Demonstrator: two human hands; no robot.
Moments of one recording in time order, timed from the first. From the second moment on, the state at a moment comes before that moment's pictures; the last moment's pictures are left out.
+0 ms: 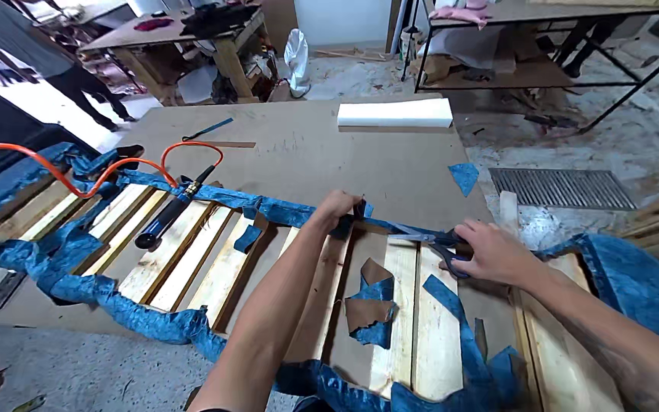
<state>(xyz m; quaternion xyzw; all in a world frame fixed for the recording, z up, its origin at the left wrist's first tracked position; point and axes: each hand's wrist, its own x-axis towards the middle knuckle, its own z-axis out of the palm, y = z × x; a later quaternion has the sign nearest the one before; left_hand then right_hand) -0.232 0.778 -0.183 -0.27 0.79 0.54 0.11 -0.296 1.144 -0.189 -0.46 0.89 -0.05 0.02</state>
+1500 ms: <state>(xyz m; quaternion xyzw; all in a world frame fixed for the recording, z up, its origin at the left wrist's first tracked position) -0.074 0.826 -0.179 -0.13 0.94 0.31 0.02 -0.284 1.076 -0.197 -0.42 0.90 -0.10 0.00</state>
